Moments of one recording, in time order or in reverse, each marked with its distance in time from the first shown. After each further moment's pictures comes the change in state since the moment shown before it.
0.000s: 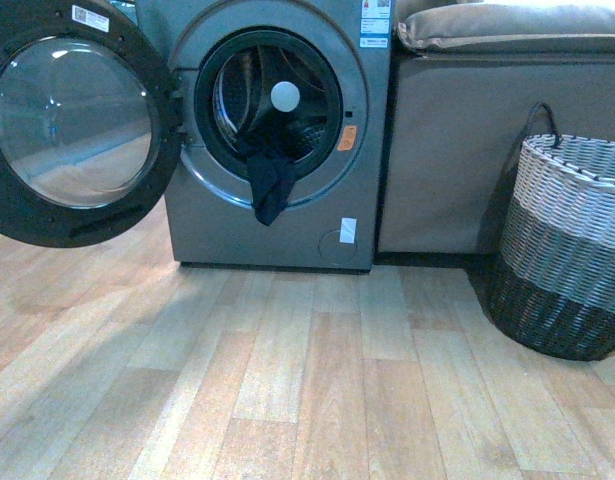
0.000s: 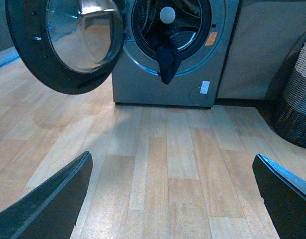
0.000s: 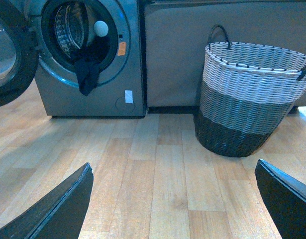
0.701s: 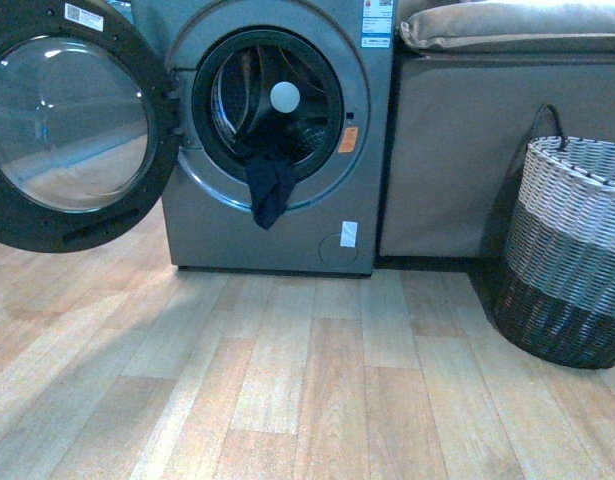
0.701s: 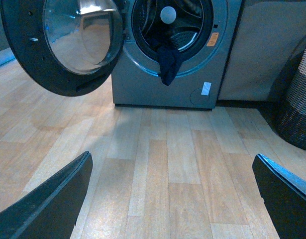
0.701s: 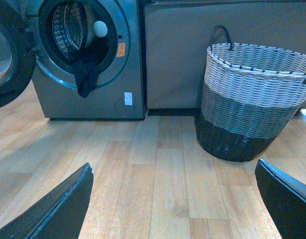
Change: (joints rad) left arm 0.000 0.000 0.000 0.000 0.000 0.000; right arm 0.000 0.000 0.000 0.000 0.000 0.000
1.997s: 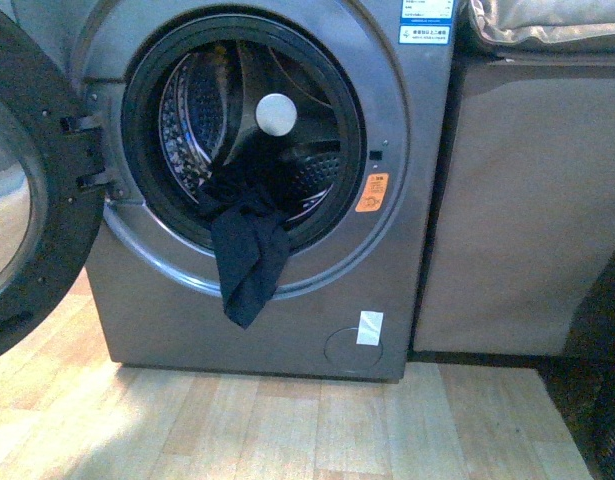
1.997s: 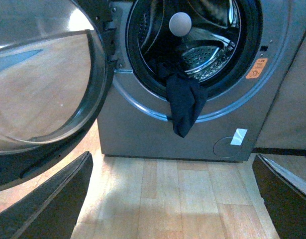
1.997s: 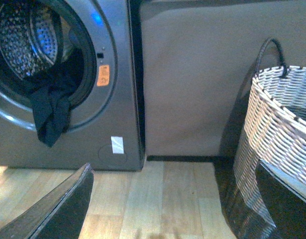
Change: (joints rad) left arm 0.000 0.000 0.000 -0.001 0.000 0.000; right arm 0.000 0.000 0.000 0.000 0.000 0.000
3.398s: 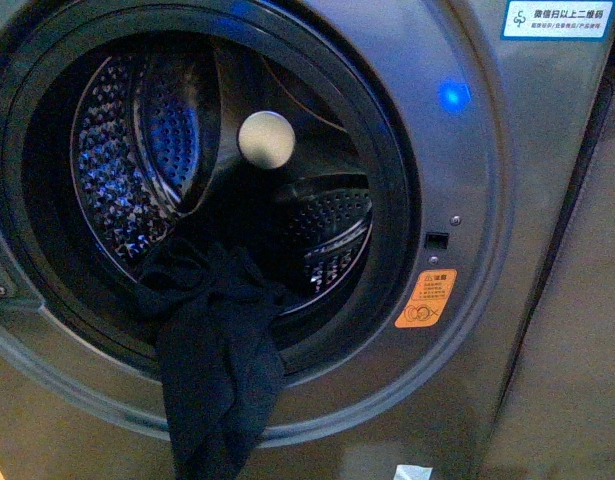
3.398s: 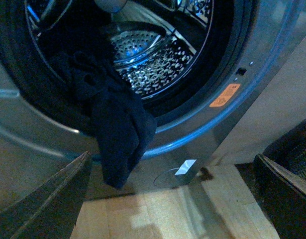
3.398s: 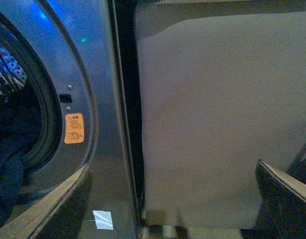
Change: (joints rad) left arm 0.048 0.555 0.126 0.308 0.422 -0.192; right arm 0.000 0.000 0.000 0.000 0.002 0.000
